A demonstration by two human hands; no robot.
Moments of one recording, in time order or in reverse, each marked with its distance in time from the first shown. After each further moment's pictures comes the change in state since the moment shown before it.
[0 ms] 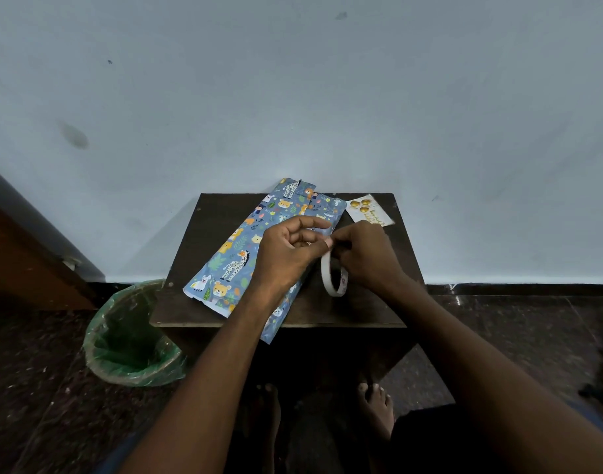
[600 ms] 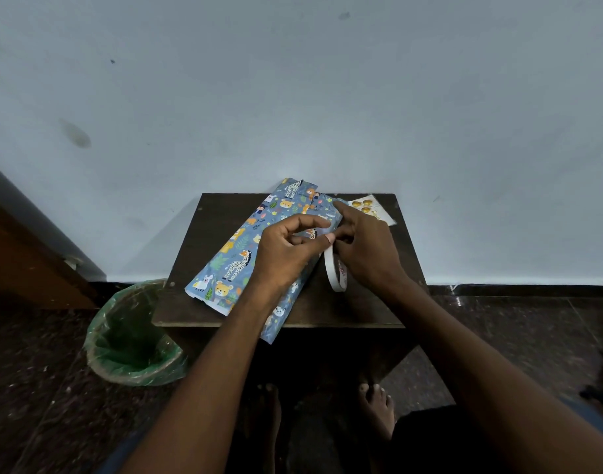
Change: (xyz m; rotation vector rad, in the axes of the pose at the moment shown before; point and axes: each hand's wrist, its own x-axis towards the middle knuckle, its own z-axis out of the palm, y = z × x) left_hand 0.000 0.002 -0.003 -0.054 0.022 -0.016; right_hand 0.003 -0.006 0.004 0.141 0.120 -0.013
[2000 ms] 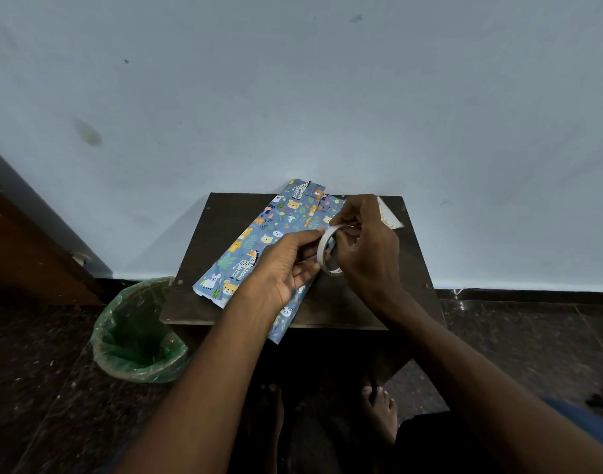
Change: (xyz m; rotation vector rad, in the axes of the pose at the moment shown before) left_hand 0.002 0.012 -0.004 -0.403 0.107 -0.660; right_hand -0.018 -0.024 0.013 0.107 0.378 -0.185
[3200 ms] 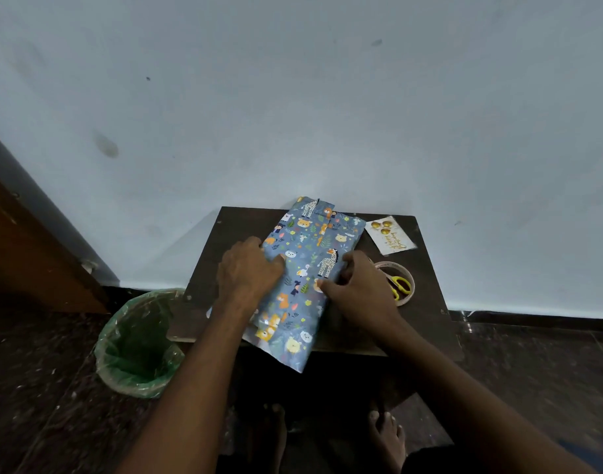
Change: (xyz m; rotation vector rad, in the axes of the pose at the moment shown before) left_hand 0.042 0.022 -0.073 1.259 0.527 0.511; right_hand -0.010 -0.001 0.015 -0.099 -0.479 0.518
